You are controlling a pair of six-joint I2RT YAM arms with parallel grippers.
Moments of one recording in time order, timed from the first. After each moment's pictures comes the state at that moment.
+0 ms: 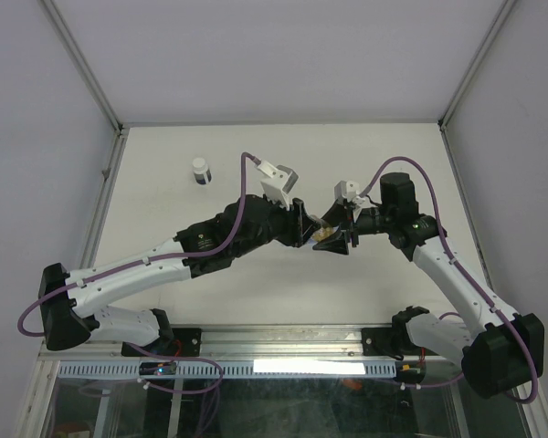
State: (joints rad) left arm -1.12 1.25 1.11 -0.12 -0.20 -0.51; right arm 0.35 1.05 0.80 -0.33 -1.16 -0.49
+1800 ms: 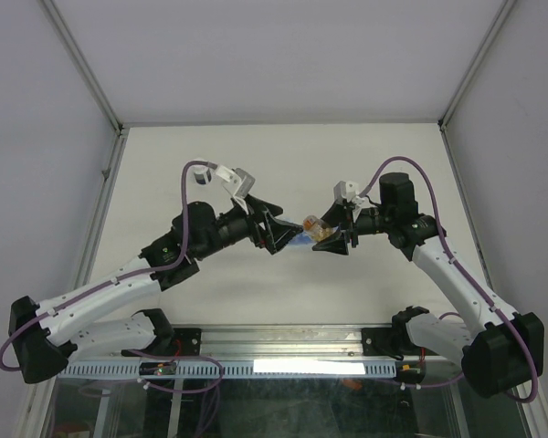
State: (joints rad) left arm -0.90 0.97 0.80 0.19 0.17 -0.41; right arm 0.35 1.05 0.80 -0.33 -1.16 -0.49
